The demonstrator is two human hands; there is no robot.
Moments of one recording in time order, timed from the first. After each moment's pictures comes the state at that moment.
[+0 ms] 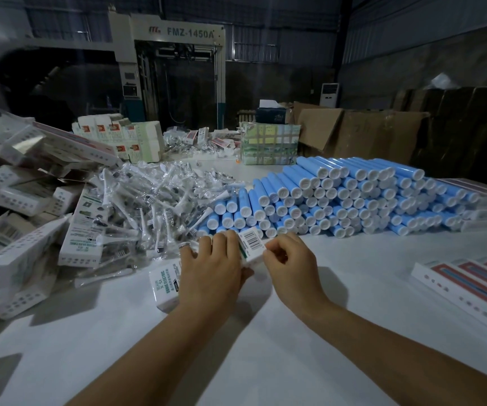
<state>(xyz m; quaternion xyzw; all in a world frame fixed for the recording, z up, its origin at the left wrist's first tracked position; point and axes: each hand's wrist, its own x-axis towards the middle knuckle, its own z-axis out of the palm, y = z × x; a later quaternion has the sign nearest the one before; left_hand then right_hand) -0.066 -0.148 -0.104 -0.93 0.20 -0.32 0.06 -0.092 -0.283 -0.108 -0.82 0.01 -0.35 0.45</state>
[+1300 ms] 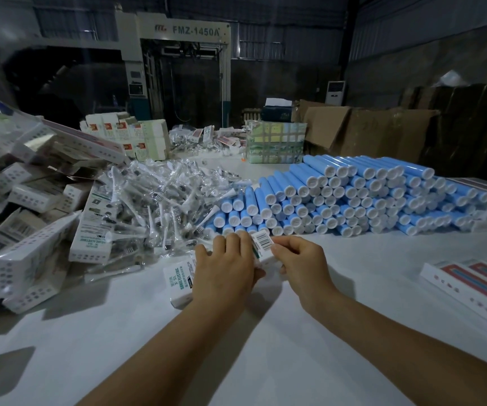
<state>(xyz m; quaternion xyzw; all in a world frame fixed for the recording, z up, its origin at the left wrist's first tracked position) -0.059 -0.156 -0.110 -0.94 0.21 -0.28 0.05 -0.083 -0.287 -0.106 -0.71 0.09 -0.22 0.66</state>
